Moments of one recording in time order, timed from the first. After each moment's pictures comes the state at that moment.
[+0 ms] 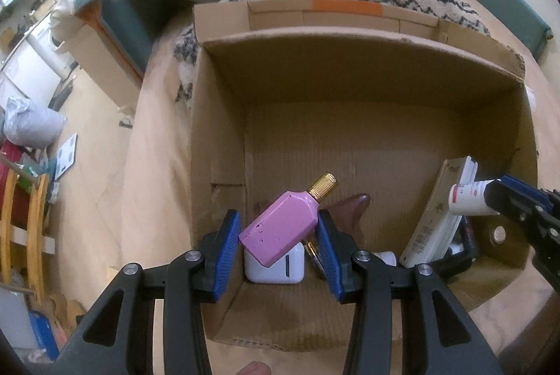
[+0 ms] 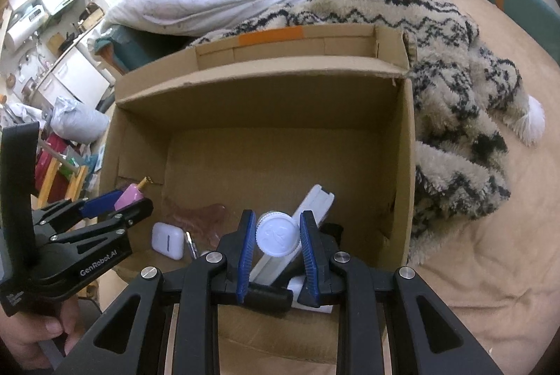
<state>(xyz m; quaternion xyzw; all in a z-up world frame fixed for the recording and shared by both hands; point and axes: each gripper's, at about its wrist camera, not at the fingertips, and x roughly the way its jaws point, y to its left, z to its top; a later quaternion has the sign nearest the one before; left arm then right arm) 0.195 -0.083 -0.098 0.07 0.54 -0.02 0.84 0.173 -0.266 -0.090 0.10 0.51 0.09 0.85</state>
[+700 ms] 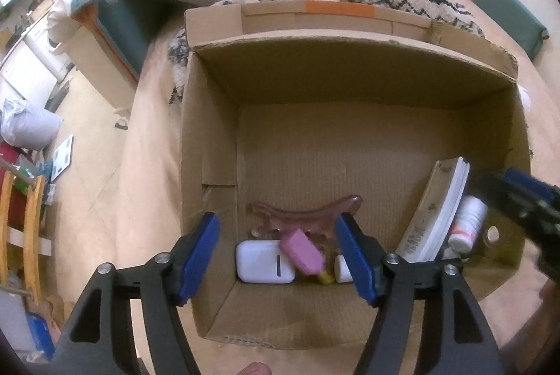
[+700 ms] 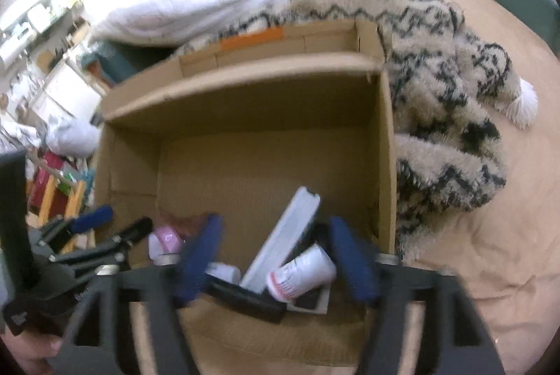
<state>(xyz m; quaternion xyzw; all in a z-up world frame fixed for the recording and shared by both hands) 0.193 -0.088 -0.093 0.07 0.53 -0.03 0.84 0.174 -0.280 -0.081 0.14 0.49 0.08 0.85</state>
